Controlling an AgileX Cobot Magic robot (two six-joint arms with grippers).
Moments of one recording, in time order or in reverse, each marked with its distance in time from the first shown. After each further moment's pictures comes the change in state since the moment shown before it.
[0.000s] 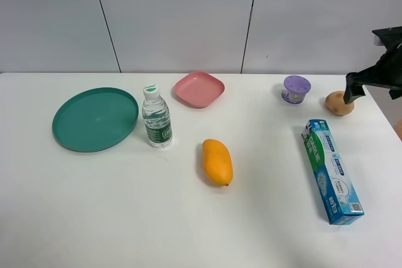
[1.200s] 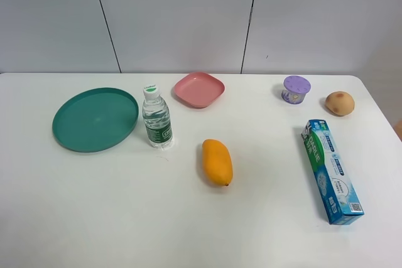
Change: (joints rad) left arm 0.000 0.000 0.000 0.000 0.000 0.000; right arm 0.000 -1.072 0.000 -0.003 0.337 -0.005
